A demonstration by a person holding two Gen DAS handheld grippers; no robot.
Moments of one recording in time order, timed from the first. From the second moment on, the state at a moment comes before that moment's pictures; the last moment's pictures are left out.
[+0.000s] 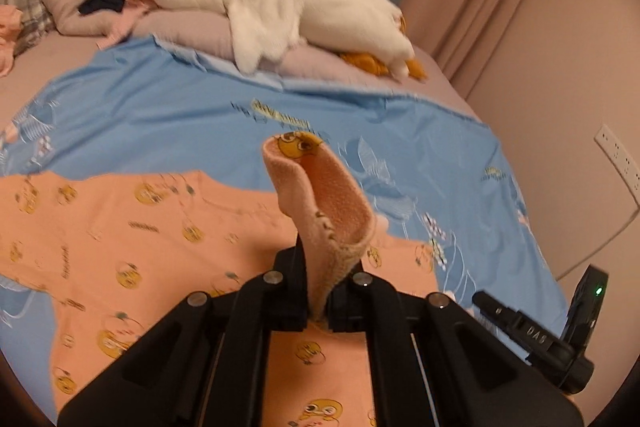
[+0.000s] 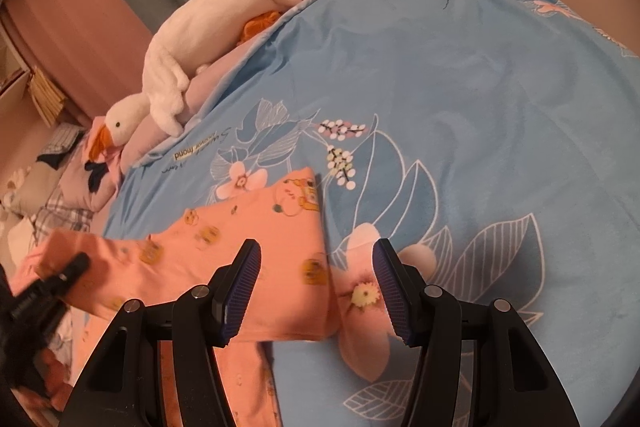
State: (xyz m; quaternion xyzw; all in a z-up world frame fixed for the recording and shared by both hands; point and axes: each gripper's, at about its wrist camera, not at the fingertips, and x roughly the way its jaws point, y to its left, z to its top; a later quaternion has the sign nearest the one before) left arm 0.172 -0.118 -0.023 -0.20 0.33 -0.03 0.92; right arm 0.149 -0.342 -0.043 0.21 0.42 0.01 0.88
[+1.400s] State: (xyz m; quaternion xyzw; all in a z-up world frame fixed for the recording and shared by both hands) left arm 0.146 -0.012 -0.018 -0.23 0.30 0.08 0.92; right arm 0.171 -0.271 -0.079 0.14 0.50 0.11 0.85
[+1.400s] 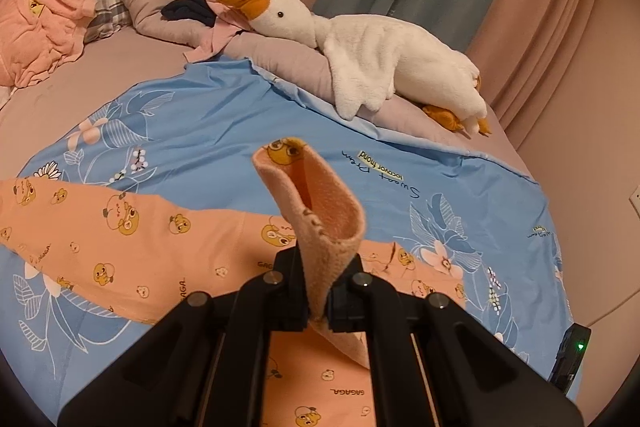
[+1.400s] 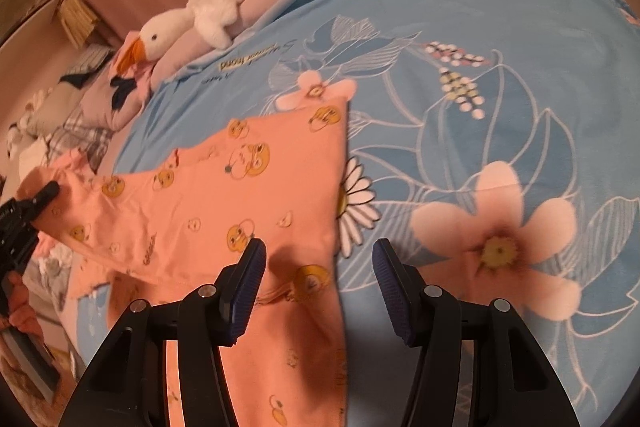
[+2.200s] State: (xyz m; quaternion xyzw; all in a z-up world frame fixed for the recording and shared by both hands) left arm 0.143 0.024 -0.077 -0.26 0.36 0.12 0.89; right arm 0.173 -0.244 -0.090 0.08 0.51 0.11 0.85
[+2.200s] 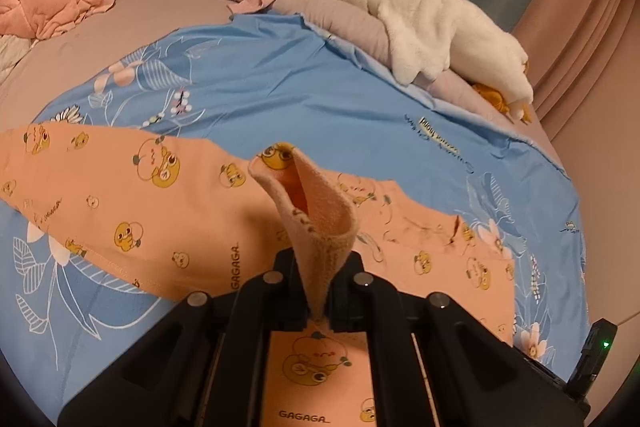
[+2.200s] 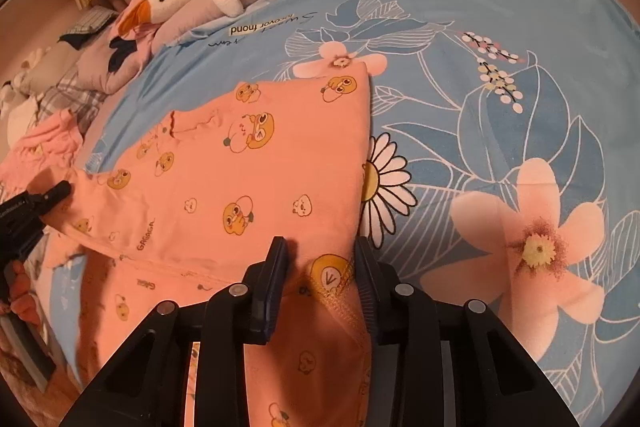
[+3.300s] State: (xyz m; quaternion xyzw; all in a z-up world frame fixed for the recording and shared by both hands) left arm 0.131 0.045 -0.103 -0.27 0.40 0.12 0.87; right arm 0.172 -0.242 -0.091 0.08 0.51 0.11 0.85
